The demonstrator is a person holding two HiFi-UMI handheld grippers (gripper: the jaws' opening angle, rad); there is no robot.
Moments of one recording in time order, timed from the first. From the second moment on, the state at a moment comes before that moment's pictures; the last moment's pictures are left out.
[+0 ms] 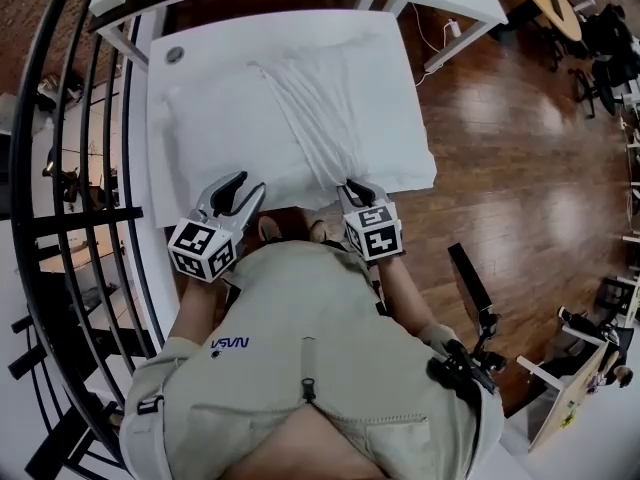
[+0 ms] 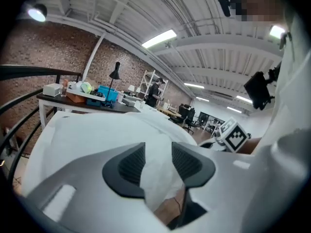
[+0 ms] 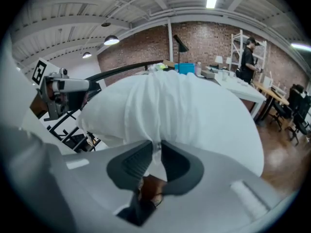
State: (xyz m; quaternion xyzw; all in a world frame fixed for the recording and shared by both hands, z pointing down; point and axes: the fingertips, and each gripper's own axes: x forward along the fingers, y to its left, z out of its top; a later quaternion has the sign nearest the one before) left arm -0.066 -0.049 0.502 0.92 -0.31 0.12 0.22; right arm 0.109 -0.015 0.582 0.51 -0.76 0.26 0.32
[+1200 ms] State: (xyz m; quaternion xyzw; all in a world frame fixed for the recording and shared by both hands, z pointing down) left arm -0.083 -0.128 0.474 0.89 -0.41 0.13 0.15; right arm 0.064 -0.164 0.461 0.48 -0.84 0.14 0.22
